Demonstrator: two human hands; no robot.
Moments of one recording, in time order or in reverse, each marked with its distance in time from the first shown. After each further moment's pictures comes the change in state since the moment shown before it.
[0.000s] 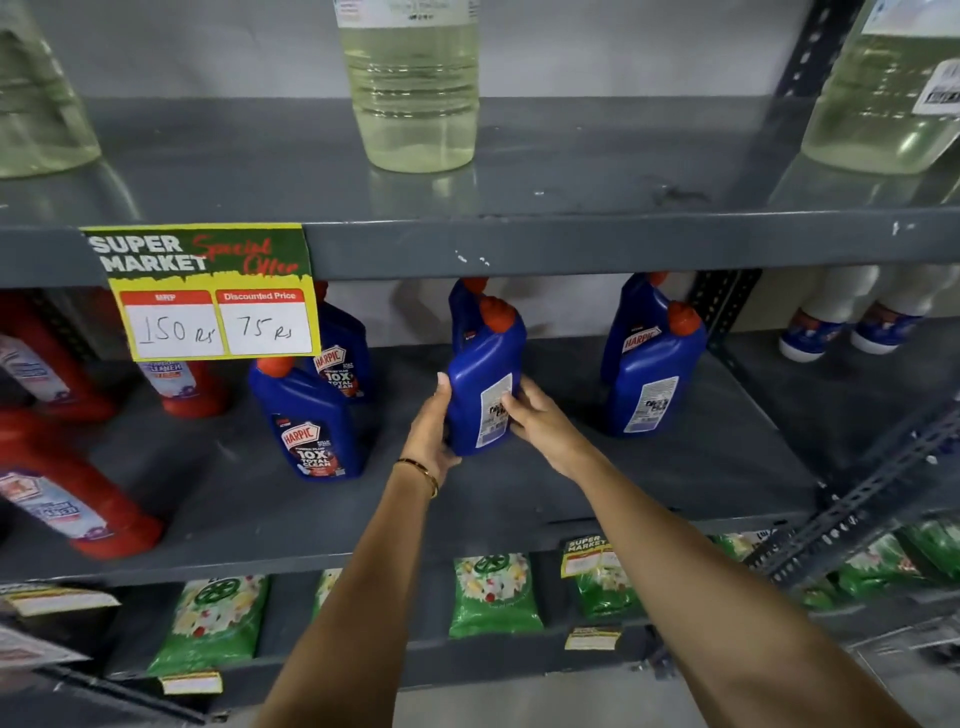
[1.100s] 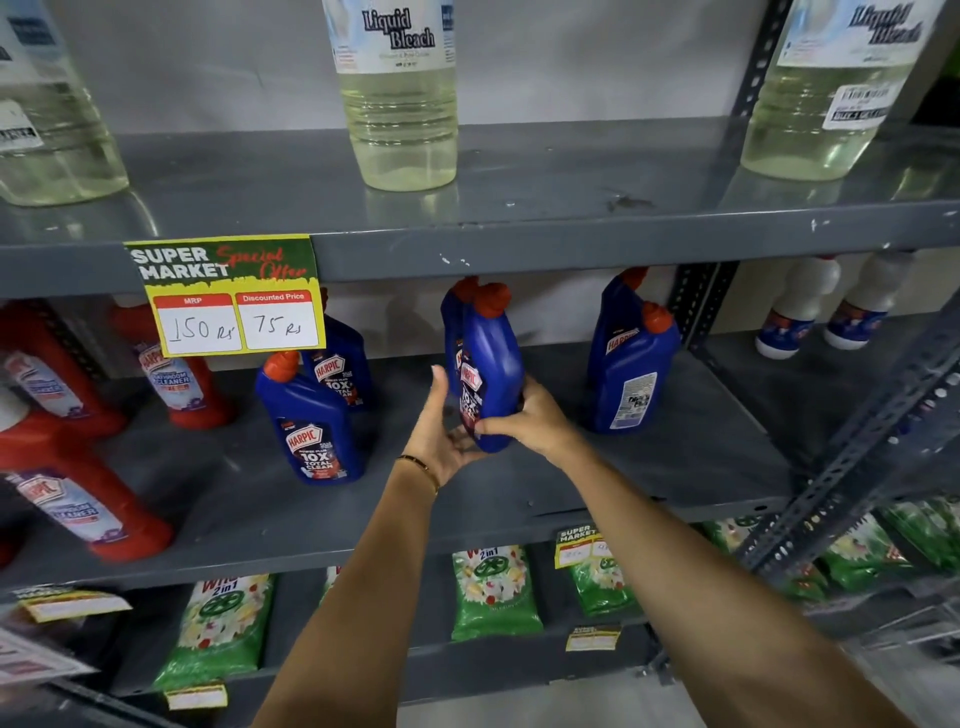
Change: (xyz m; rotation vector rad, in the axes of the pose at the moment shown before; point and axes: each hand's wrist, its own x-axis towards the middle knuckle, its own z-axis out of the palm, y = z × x) left_hand -0.027 0.008 0.012 -0.136 -0.195 -0.027; right_hand -0.027 -0.019 0.000 -0.225 0.067 -0.183
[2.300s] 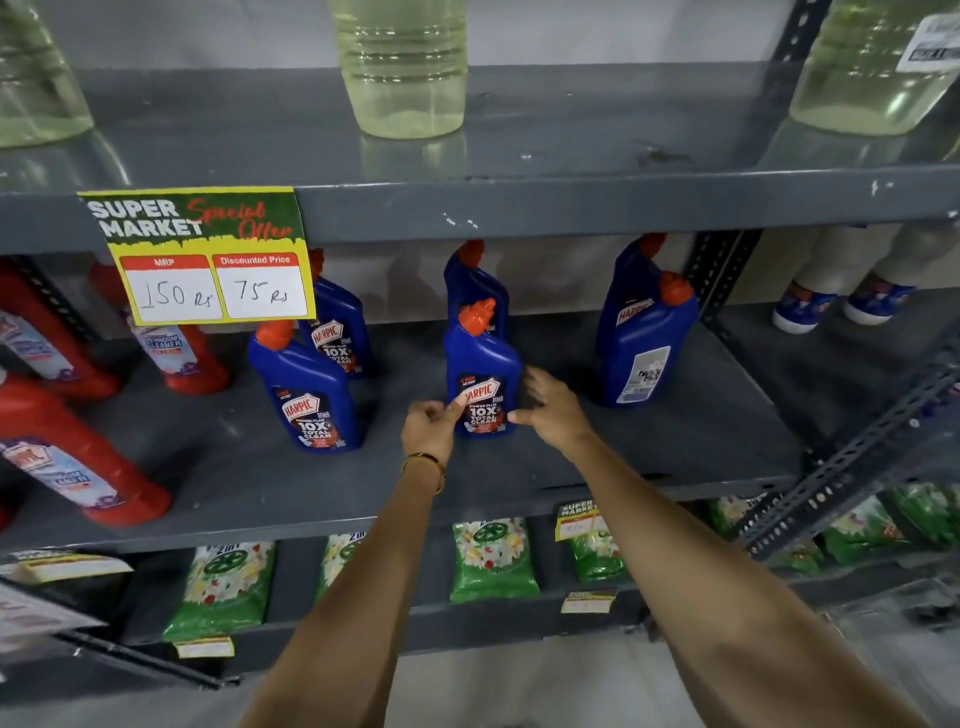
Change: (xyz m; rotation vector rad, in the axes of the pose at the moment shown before) left_hand 0.020 -0.037 -0.027 0.453 0.540 0.220; right_hand 0.009 0.047 -0.003 -0.026 0.028 0.111
